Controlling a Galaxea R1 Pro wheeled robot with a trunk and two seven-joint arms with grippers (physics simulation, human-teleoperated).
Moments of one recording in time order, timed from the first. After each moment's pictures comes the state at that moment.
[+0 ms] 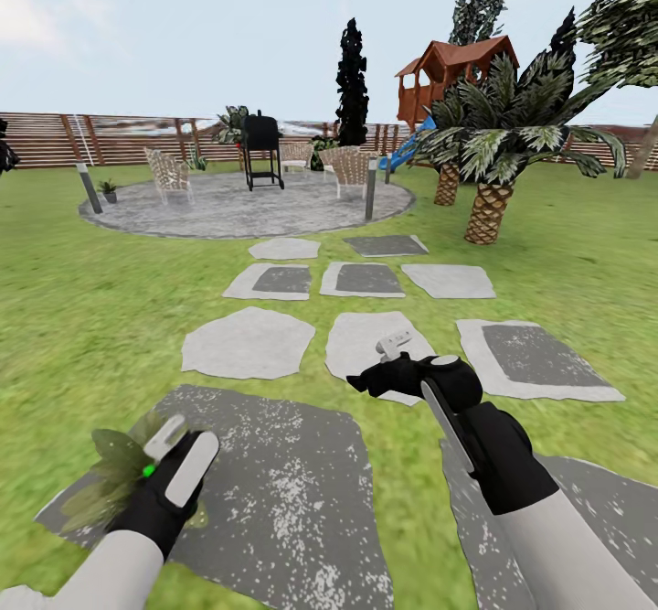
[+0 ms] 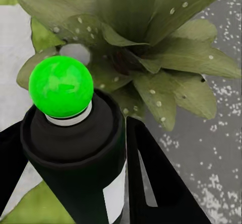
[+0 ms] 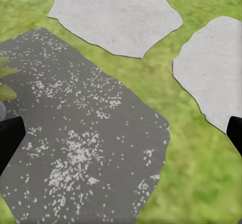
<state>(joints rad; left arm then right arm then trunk) -0.59 0.00 -0.10 -0.88 0.87 0.04 1.13 -0.70 -0.05 0.33 -1.39 -0.03 0.92 0.33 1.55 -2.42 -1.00</state>
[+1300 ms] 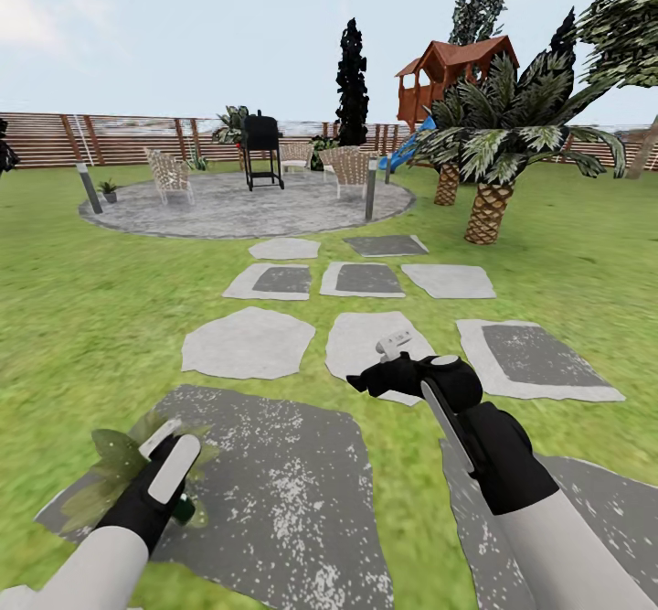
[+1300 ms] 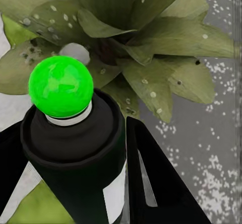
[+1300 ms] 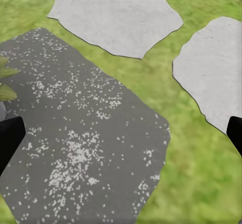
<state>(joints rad) -0.61 0.05 -0.03 -0.79 0.88 0.17 0.94 -0.70 -0.05 0.33 -1.39 -0.03 0.92 0.33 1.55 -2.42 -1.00</state>
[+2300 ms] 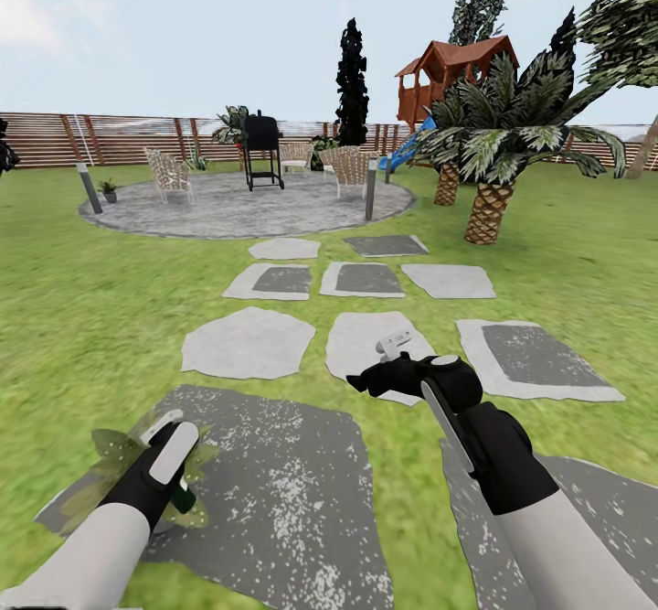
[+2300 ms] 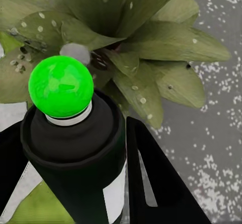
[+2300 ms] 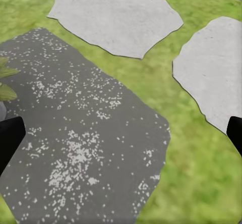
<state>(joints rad) -0.68 0.06 -0.03 -0.70 0.89 0.20 0.91 -0.70 -0.05 0.33 -1.39 -0.03 0.92 0.33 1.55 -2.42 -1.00</state>
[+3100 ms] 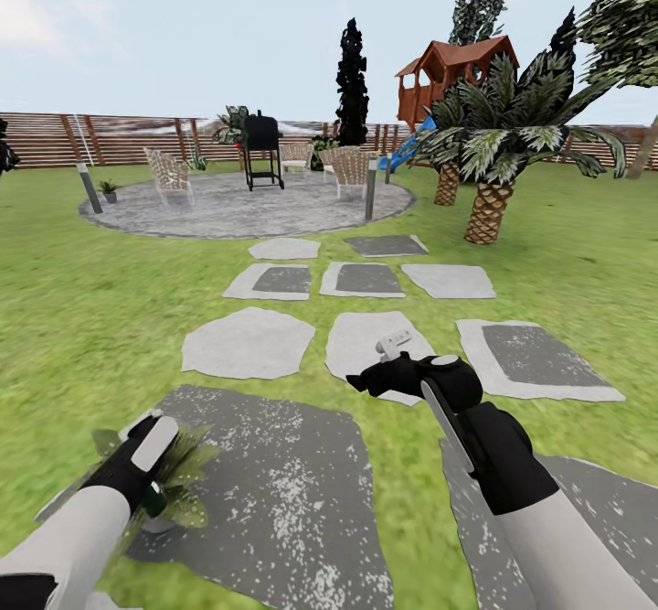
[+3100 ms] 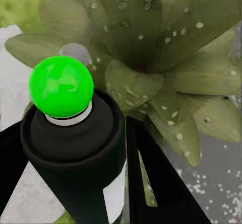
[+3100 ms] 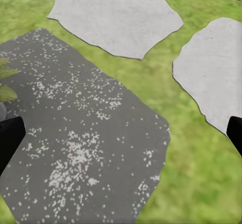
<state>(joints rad) -0.75 0.15 -0.03 -0.58 0.87 0.24 0.89 -0.70 -0.05 0.33 -1.39 -0.03 0.92 0.33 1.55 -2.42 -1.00</state>
